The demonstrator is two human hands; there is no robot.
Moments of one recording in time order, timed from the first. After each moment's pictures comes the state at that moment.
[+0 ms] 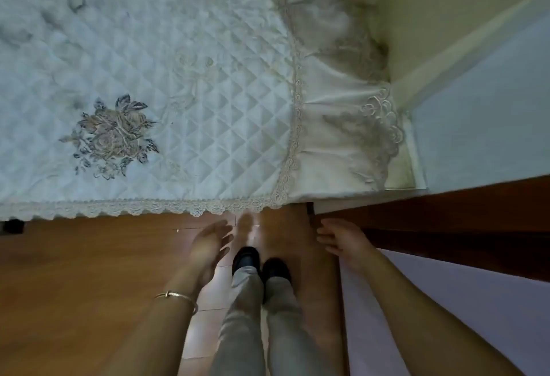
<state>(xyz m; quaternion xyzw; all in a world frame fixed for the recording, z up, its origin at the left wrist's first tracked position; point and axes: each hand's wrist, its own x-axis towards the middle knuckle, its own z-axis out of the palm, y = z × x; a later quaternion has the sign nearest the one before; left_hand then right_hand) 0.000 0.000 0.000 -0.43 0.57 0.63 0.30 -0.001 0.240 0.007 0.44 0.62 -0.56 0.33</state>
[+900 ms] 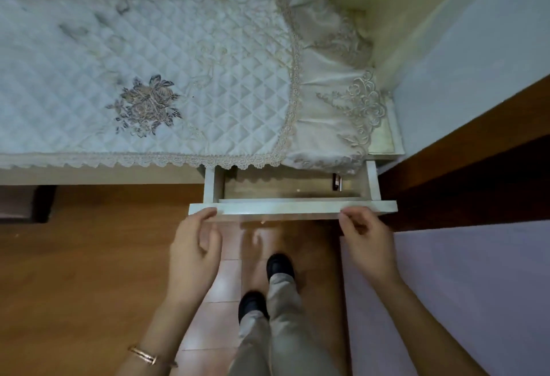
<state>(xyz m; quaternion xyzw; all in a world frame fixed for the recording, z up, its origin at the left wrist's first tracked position) 0.104 -0.012 0.088 -0.11 0.90 0.42 0.00 0.094 0.243 0.087 0.21 0.84 -0.50 0.07</state>
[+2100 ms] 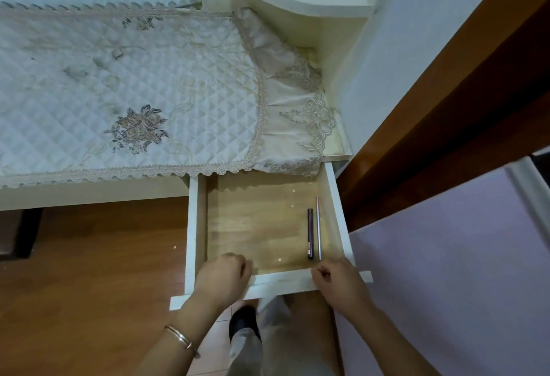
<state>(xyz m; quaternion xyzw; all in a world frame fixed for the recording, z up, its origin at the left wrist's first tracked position) 0.138 0.041 0.092 0.09 0.94 0.15 0.29 0.182 0.258 0.087 0.10 0.93 -0.28 0.22</state>
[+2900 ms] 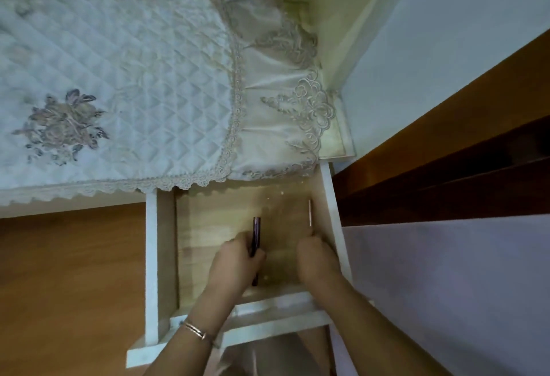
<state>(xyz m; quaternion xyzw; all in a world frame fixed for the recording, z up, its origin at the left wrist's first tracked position) 0.072 0.100 0.050 -0.07 0.90 0.30 0.32 0.086 0.243 0.045 0.15 0.91 -0.08 0.38</state>
